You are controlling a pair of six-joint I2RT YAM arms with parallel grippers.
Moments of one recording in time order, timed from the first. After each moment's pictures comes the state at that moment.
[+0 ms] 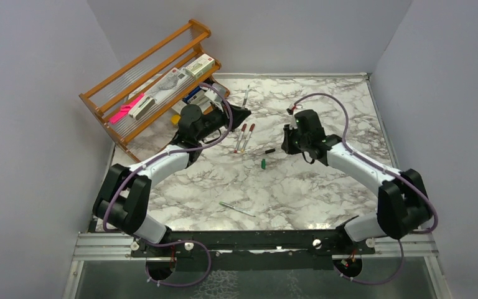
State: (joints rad) left arm -0.45 1.51 0.86 0.76 0.49 -0.41; right arm 0.47 1.38 0.92 -0.26 0.00 0.22
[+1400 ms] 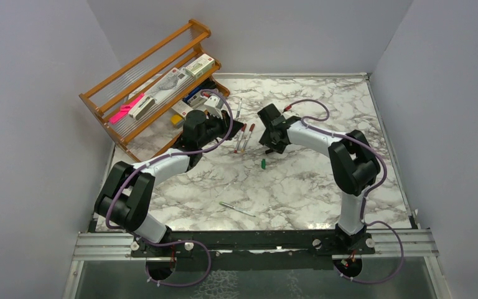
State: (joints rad) left arm -0.46 1.52 0.79 0.58 0.35 -0.40; right arm 0.60 1.93 1.34 -0.52 0.32 1.03
